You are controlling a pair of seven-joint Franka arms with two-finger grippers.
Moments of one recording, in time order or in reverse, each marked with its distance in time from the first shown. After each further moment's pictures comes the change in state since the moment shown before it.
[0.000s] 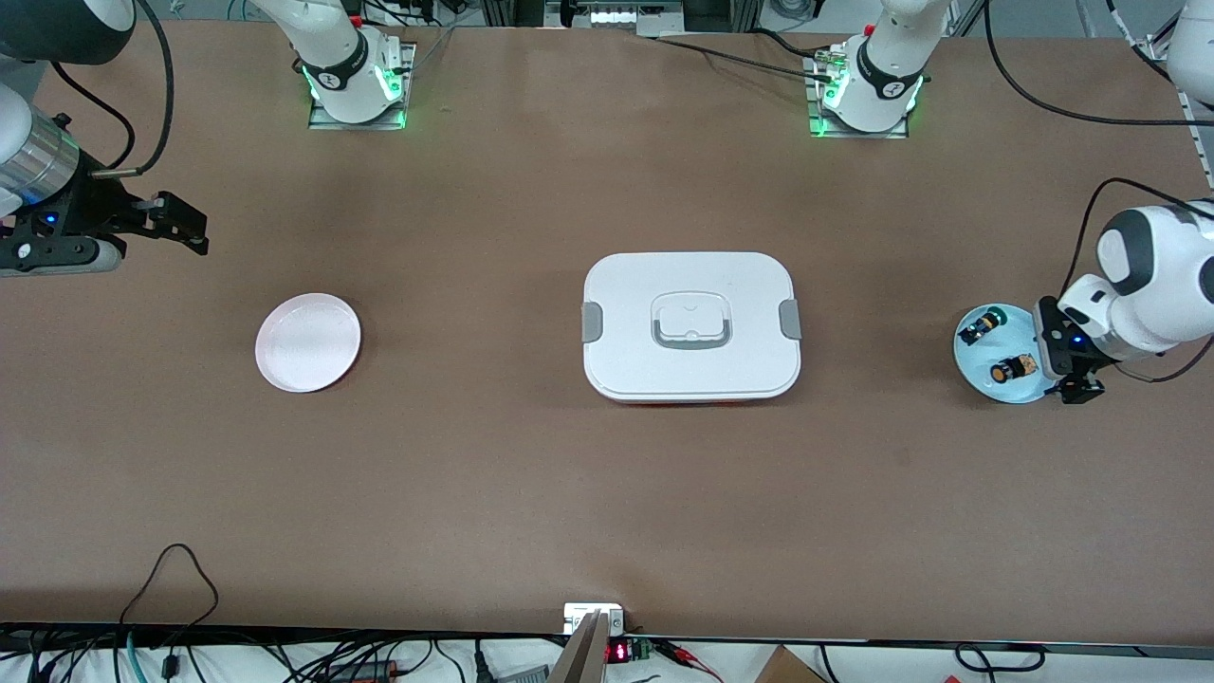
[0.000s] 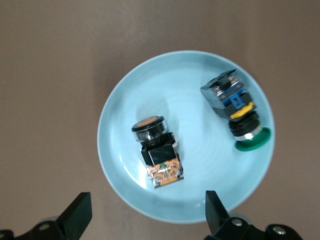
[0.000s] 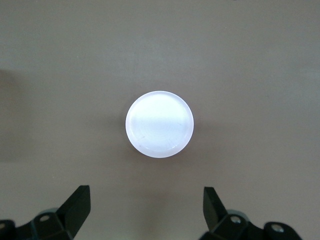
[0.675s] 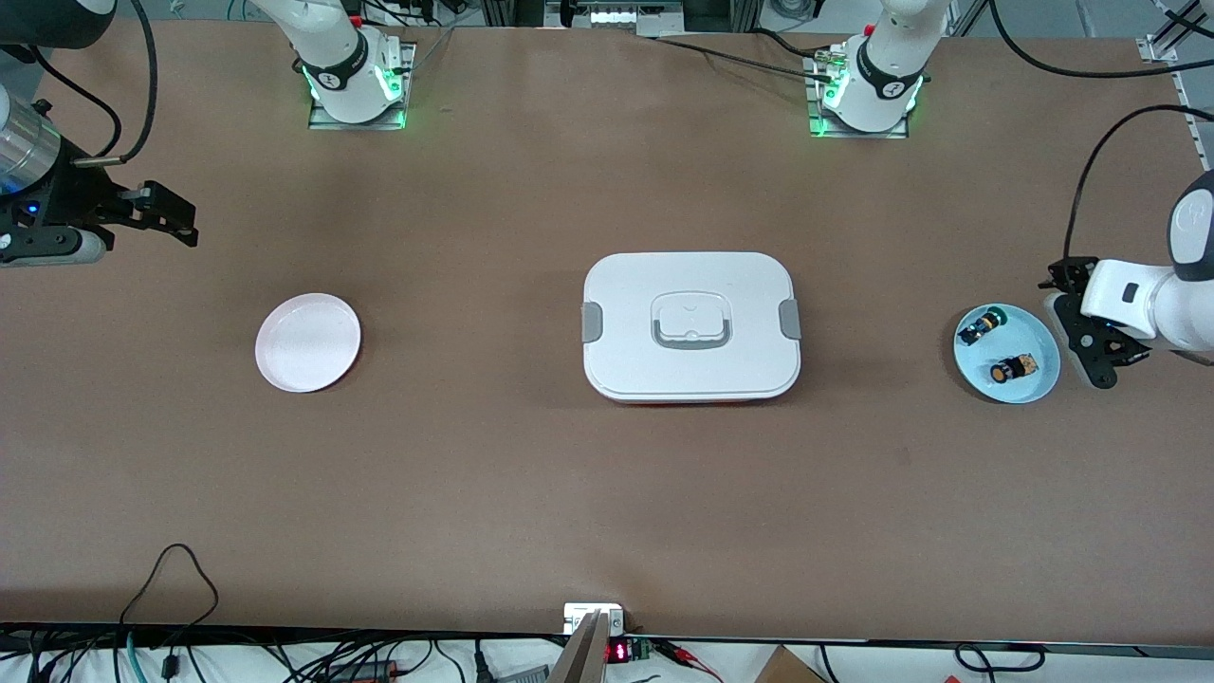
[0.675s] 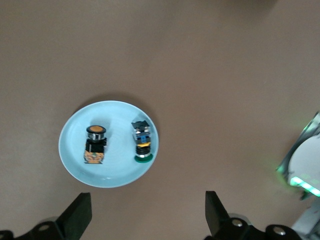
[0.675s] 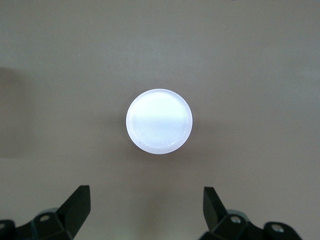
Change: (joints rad) left arm -0.007 -0.049 -0.283 0.353 -0.017 -0.781 -0.685; right arm -0.002 0.001 -0.001 0.038 0.003 -0.042 -0.008
